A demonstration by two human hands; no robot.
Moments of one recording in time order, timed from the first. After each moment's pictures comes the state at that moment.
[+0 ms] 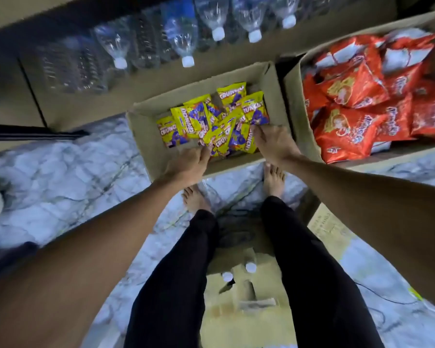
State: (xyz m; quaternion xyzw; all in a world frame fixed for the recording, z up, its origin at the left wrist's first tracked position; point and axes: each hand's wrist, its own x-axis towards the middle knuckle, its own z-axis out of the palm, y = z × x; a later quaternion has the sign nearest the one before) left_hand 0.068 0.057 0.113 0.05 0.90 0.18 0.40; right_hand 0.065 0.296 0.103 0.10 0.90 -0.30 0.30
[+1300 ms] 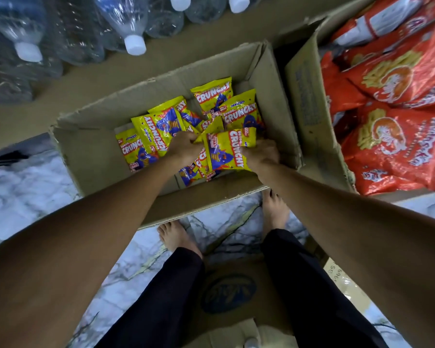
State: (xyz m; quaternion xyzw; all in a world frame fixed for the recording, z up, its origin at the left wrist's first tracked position) left_hand -0.005 0.108 -0.082 -0.09 0.85 0.29 0.42; right_hand 0.052 0.292 -0.094 0.39 0.75 -0.41 0.34
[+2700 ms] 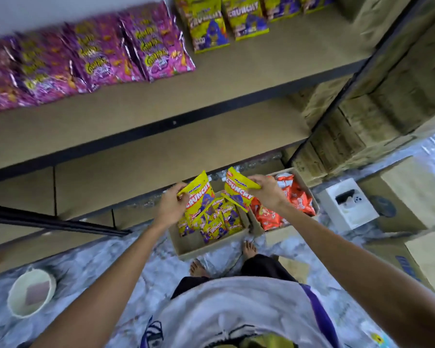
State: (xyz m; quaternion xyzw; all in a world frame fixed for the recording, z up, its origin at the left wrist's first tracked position) left_hand 0.052 0.048 0.620 0.01 0.90 0.40 0.18; right_hand 0.084 0.344 0.605 0.12 0.86 -0.47 0.14
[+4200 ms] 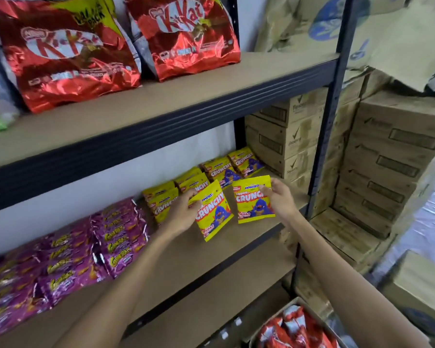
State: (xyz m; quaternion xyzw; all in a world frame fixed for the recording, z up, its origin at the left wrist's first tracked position) left_hand -0.251 0.279 0.848 0.23 0.89 0.38 0.04; right_hand -0.155 0.538 0.815 0.18 0.64 -0.72 -0.19
